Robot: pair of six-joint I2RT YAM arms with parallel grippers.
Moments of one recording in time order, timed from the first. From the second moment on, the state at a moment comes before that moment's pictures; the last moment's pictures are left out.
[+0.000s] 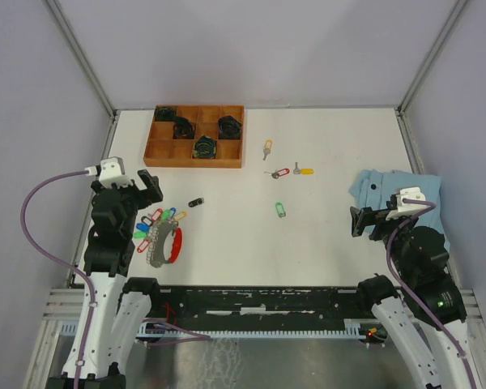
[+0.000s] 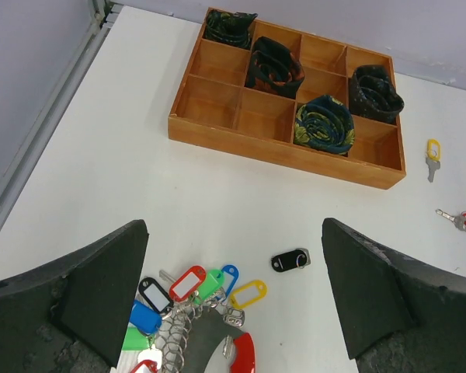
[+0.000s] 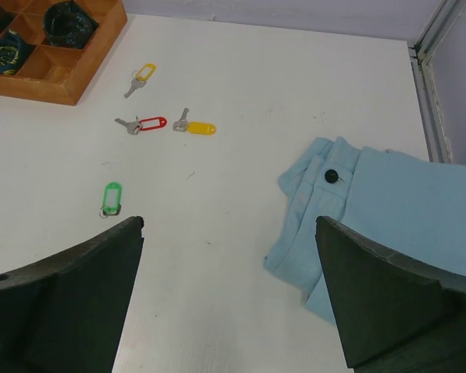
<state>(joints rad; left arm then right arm) -0.03 0.57 0.67 -0.30 -0.15 -0.20 0.31 0.25 0.73 -0.65 0.16 0.03</state>
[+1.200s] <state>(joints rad) -0.03 0.87 0.52 -0.45 -0.04 -0.63 0.31 0.19 0.72 -0.64 0.06 0.03</state>
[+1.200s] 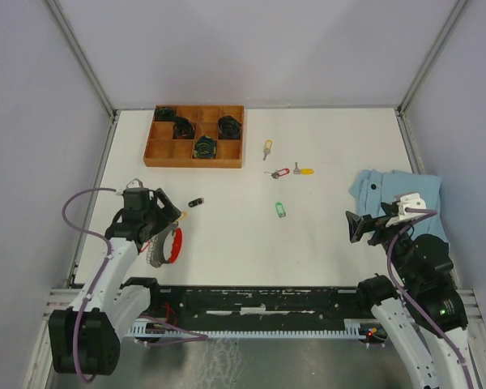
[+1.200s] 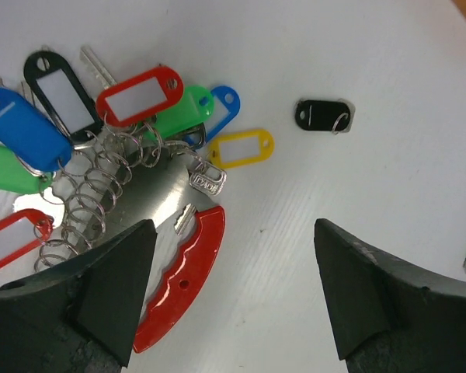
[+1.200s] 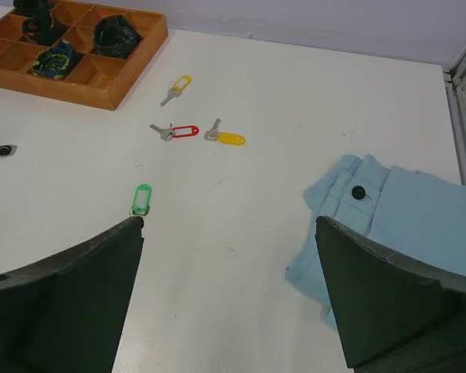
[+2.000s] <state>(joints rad) -0.31 1.07 0.41 -0.25 -0.02 -0.81 0.31 0.17 0.71 -0.64 0.05 0.03</state>
